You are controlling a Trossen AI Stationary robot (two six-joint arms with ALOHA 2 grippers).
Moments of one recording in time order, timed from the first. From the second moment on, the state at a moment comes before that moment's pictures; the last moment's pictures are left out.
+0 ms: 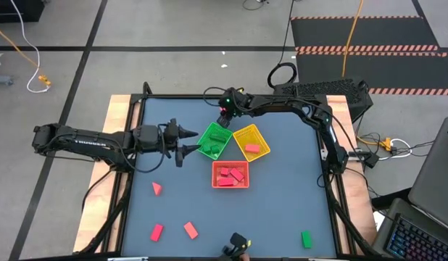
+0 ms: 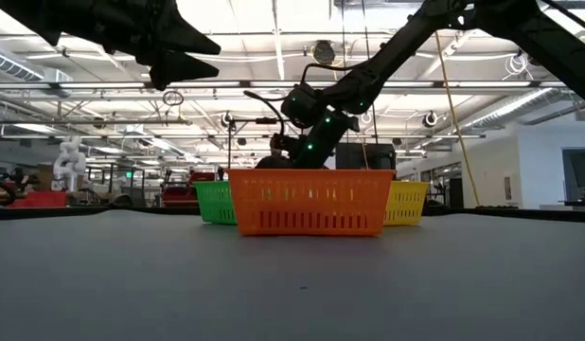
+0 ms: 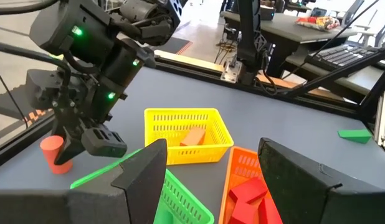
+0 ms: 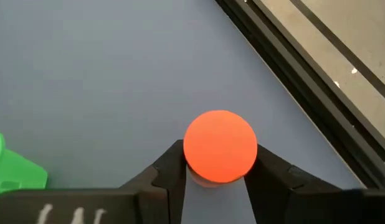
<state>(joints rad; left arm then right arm) 0.03 0.93 0.51 0.21 -0.16 -0.19 -0.48 2.15 1.48 -0.15 0.08 0.01</state>
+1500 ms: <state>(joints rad) 0.02 0.93 0.51 0.19 -0.16 -0.23 -0.29 1.70 1.23 -0.79 0.08 0.20</state>
